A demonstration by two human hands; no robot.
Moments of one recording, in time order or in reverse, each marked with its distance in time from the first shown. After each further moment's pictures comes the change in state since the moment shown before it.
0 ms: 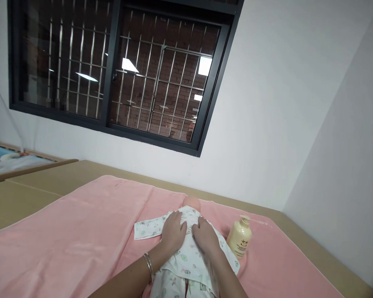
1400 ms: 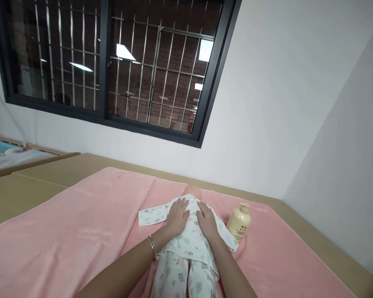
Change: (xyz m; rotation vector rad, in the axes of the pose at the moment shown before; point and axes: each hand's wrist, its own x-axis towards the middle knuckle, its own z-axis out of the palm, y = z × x) left_hand 0.004 -0.006 0.003 -0.014 -0.067 0.157; right_hand 0.003 0.020 0.015 0.151 0.120 -0.146
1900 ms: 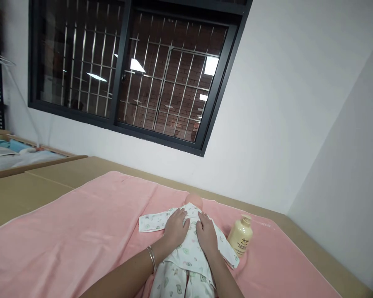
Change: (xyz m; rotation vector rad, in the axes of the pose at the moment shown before) left_hand -0.007 0.007 -0.002 -0.006 0.108 -0.089; right_hand -0.010 -0.011 0.000 -0.081 0.045 0.004
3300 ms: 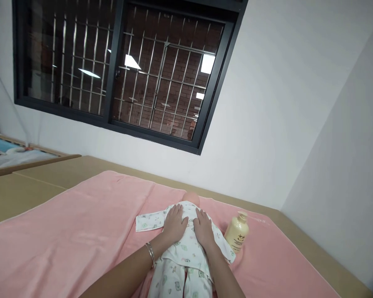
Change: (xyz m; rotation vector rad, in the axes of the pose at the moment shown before) left_hand 0.006 -0.002 0.007 0.128 -0.129 -0.075; right_hand 0.010 -0.001 0.001 -0.073 -0.120 0.122
